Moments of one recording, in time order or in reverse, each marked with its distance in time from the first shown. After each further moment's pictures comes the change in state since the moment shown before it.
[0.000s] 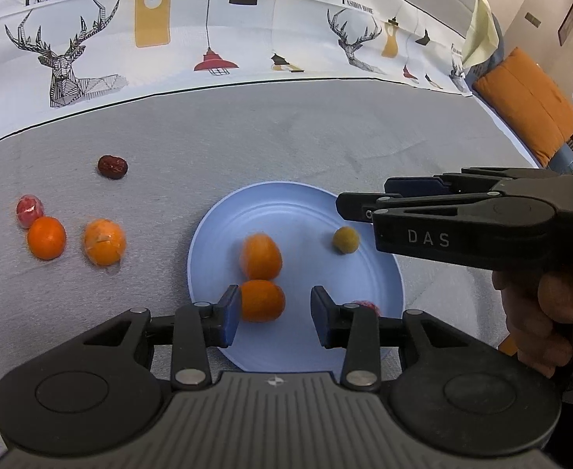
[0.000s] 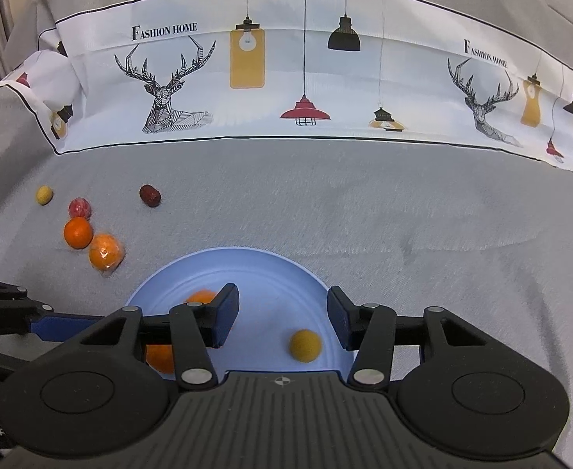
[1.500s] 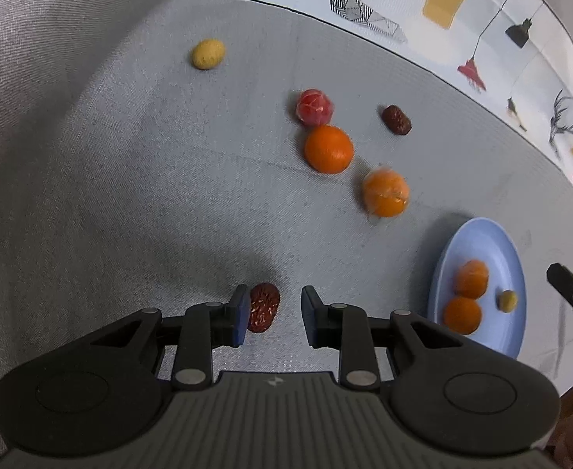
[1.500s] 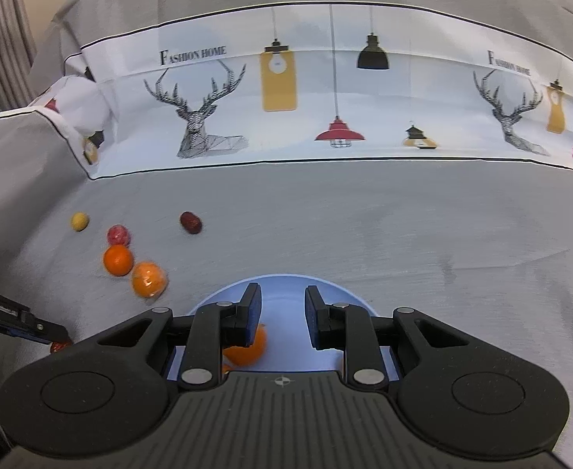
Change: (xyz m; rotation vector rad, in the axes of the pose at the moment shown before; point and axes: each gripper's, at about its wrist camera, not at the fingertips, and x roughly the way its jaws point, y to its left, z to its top) left arm -0.039 0.161 -0.031 -0.591 0.188 0.262; right arm -0.002 0.018 0.010 0.033 -0.053 0.104
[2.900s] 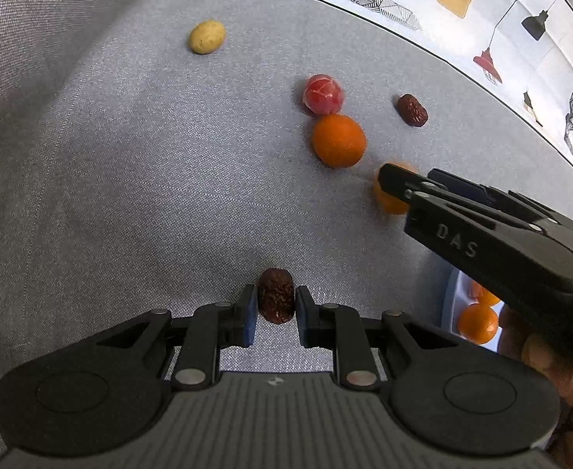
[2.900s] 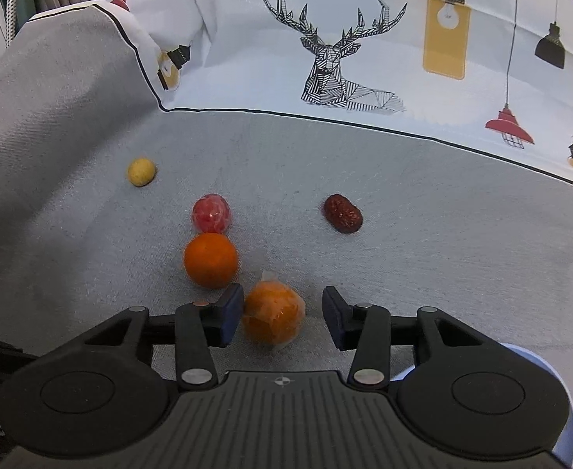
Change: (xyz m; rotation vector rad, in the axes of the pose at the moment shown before) left arm 0.023 -0.009 0.010 -0.015 0.030 0.027; right arm 0.133 0.122 0.014 -0.191 0.151 0.145
